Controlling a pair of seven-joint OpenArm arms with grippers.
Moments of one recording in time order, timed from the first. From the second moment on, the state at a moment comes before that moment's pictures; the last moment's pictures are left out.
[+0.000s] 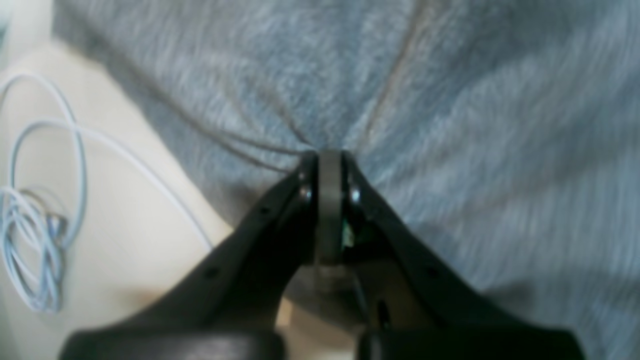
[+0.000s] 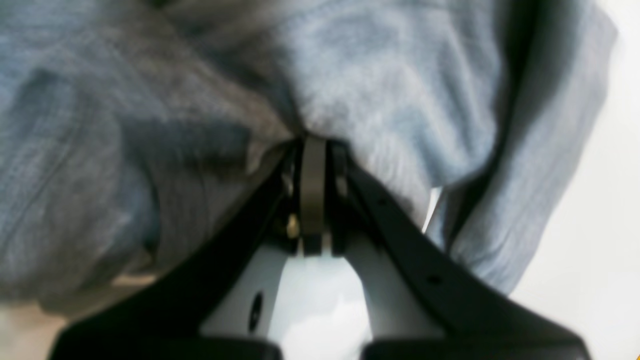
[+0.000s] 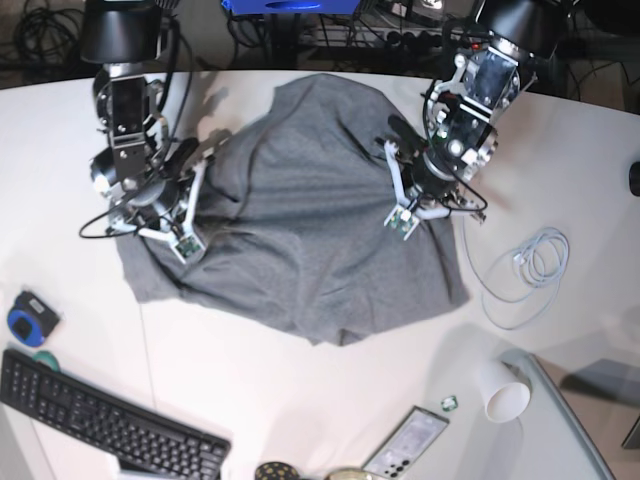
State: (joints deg) left arm 6.8 -18.0 20.7 80.5 7.9 -6.5 29.6; right arm -1.6 -1.4 7.6 71.2 -29.7 29.7 -31.1
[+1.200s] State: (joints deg) left arm 10.0 -15.3 -13.7 80.6 7.7 -25.9 29.2; right arm -16.0 -7.1 24.1 101.8 8.7 36.3 -55.6
